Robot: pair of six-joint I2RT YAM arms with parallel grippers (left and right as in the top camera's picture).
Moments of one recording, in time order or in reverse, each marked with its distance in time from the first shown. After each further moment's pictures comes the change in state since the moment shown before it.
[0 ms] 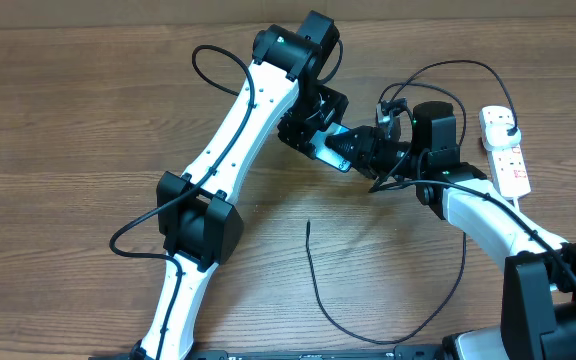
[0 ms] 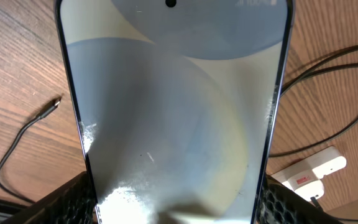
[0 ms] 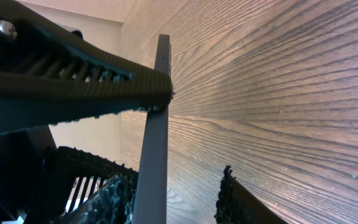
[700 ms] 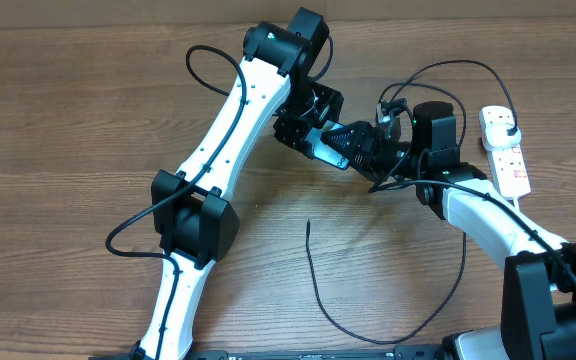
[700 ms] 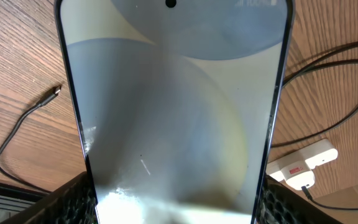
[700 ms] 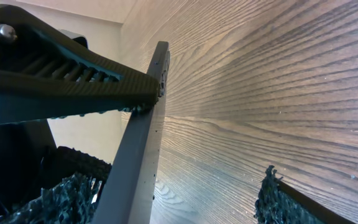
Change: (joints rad) left arm 0.032 0.000 0.000 -0.016 0.073 0.000; right arm 0.000 0.000 0.000 0.001 0.004 -0.001
